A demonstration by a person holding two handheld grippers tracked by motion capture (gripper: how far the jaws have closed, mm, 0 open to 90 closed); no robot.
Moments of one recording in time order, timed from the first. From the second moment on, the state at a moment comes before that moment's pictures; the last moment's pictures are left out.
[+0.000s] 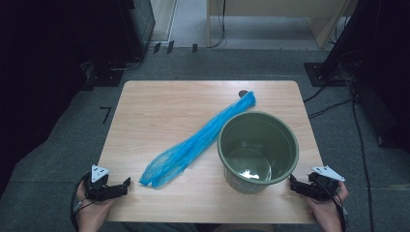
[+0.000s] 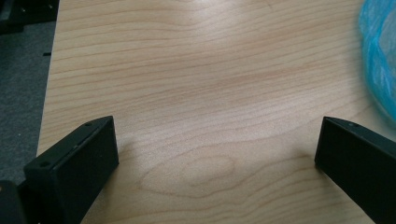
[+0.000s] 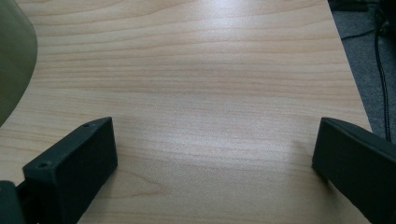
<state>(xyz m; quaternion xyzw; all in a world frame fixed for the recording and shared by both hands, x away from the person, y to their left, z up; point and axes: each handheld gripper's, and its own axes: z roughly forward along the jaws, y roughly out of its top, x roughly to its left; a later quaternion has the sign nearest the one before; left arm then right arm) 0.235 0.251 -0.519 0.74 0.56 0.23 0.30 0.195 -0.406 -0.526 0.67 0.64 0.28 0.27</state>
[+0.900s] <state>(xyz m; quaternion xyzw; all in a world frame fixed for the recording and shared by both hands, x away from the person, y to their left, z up) 0.237 0.183 -0.509 0.75 0.49 0.15 0.43 0.203 -0.348 -0.511 0.61 0.62 0.38 0.30</state>
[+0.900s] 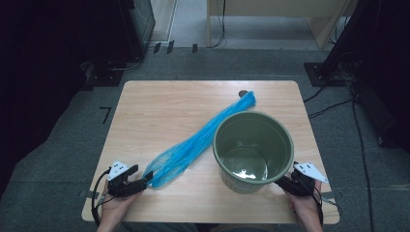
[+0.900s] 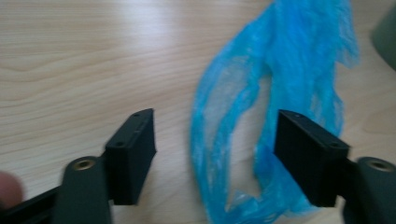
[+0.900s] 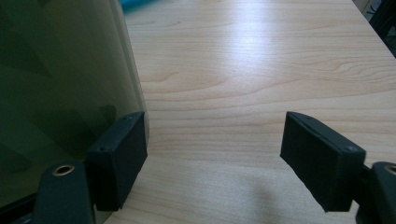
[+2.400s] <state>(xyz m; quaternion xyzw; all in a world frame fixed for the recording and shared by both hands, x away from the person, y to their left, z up) 0.249 0.136 -0.469 0.69 0.49 0.20 0.49 0.232 -0.295 -0.494 0.61 0.62 0.38 0.32</state>
